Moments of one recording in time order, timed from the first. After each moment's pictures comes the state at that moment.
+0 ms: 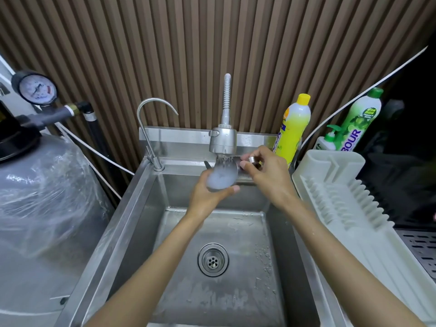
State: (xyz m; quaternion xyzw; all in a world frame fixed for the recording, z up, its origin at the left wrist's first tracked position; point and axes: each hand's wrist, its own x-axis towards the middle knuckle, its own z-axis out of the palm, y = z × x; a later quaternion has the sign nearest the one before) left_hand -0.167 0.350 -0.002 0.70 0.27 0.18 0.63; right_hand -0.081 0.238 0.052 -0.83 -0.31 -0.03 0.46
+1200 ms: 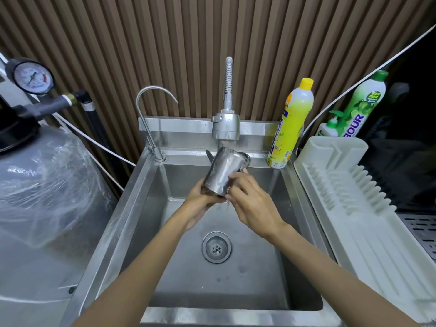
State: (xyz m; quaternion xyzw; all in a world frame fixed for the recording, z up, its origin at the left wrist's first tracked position) left_hand -0.183 0.372 -0.046 0.57 0.22 0.06 0.79; right_hand -0.114 0.230 -0.040 -0.72 -0.57 -0.26 0.29
